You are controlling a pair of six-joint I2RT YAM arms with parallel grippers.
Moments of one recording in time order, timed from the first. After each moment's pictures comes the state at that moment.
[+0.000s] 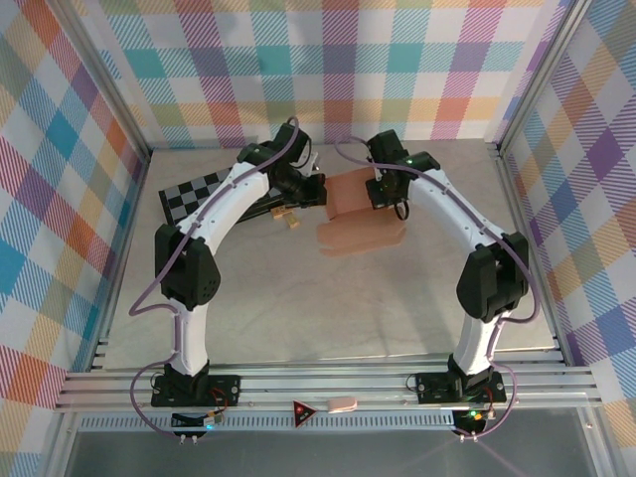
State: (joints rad) left arm -0.50 2.03 2.00 -1.03 0.39 -0.45; right arm 0.47 1.84 1.74 -0.97 0.26 0.11
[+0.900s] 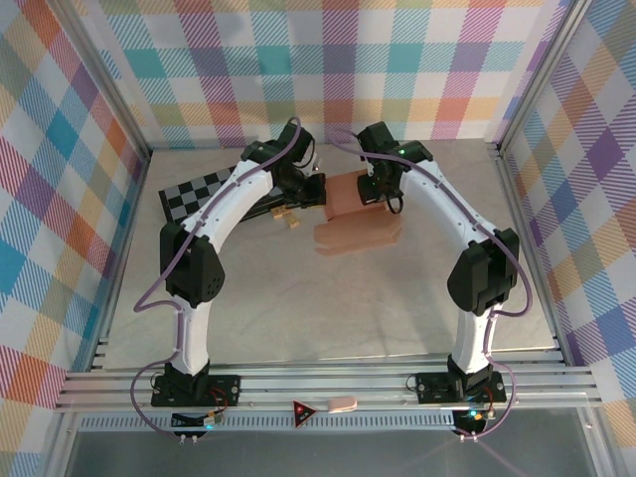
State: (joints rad) left arm -0.51 2.07 2.06 -1.08 0.33 -0.50; right arm 0.49 1.91 1.90 -1.12 0.19 0.15
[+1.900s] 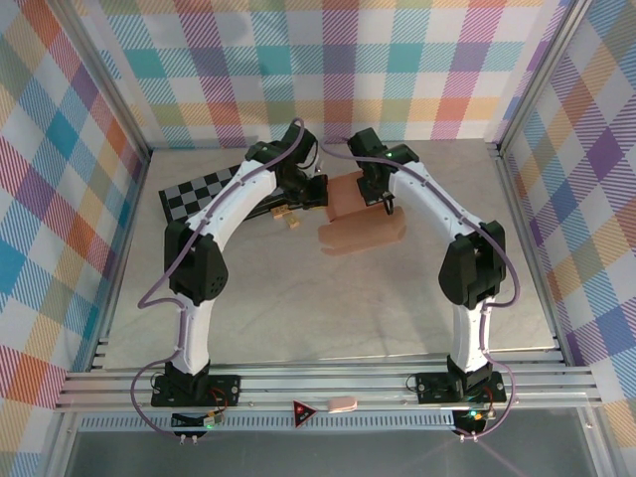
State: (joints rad) left arm -0.51 2.10 2.08 -1.10 0.33 -0.51; right arm 0.51 1.98 1.91 -1.08 0.43 0.16
